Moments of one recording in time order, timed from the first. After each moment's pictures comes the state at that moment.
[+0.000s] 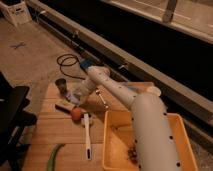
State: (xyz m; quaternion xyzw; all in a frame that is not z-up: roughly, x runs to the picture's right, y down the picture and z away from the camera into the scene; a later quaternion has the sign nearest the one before) arm -0.166 0.062 0.954 -0.23 -0.38 -0.18 0.88
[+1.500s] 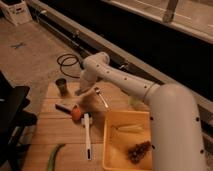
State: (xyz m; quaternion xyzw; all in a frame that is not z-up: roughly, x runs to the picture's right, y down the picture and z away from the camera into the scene) arm -0.112 -0.018 0.852 -0.17 -0.23 -0.20 0.94
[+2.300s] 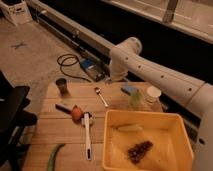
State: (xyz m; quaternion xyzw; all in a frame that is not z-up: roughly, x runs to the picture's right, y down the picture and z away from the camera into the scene) arm 0.068 -0.062 0.785 -0.14 -0.08 -0.12 0.98
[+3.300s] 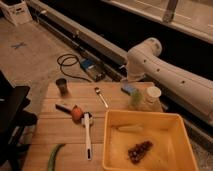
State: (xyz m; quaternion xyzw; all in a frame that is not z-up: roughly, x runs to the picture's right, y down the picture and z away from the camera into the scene) arm 0.147 -0.055 0.768 -0.13 -0.03 -0.04 0.99
